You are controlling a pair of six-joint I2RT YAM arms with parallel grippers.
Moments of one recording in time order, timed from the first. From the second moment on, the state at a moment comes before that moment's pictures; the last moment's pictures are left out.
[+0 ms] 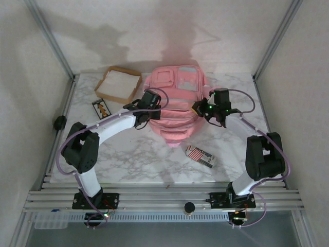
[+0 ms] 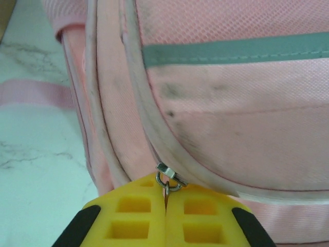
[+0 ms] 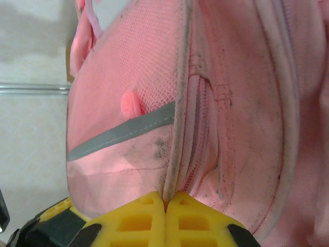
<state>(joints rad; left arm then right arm) -0.58 1.79 1.33 -0.39 -0.21 -0.43 0.21 1.60 1.03 -0.11 -0.51 0.92</state>
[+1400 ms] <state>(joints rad) -0.67 1.53 1.05 -0.32 -0.12 -0.66 0.07 1.30 0.79 -0.54 -0.38 0.59</state>
